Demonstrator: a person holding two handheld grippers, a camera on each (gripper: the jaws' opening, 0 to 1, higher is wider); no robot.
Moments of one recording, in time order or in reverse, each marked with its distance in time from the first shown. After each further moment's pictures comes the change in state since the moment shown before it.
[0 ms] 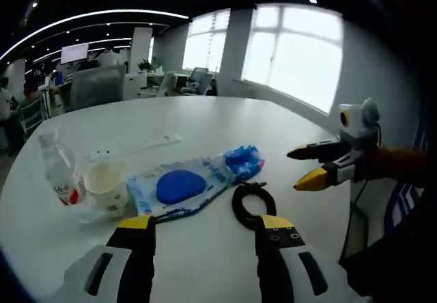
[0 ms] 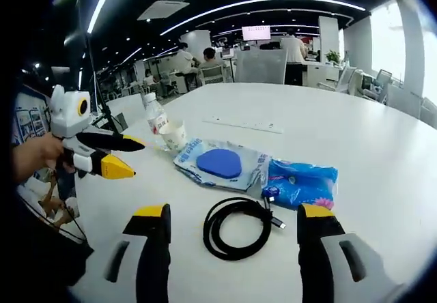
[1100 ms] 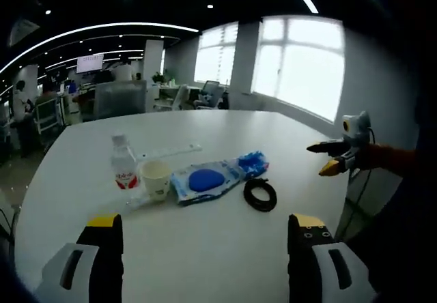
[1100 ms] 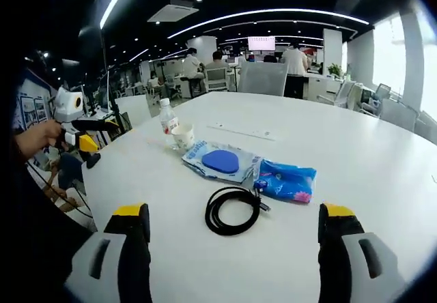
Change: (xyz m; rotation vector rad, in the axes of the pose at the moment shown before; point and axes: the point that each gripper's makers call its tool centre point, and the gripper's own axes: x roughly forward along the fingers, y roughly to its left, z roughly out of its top) left arm -0.101 0.029 -0.010 -0.003 -0.067 0.063; right arm -0.068 -0.002 -0.007 -0.052 -0.048 -0.014
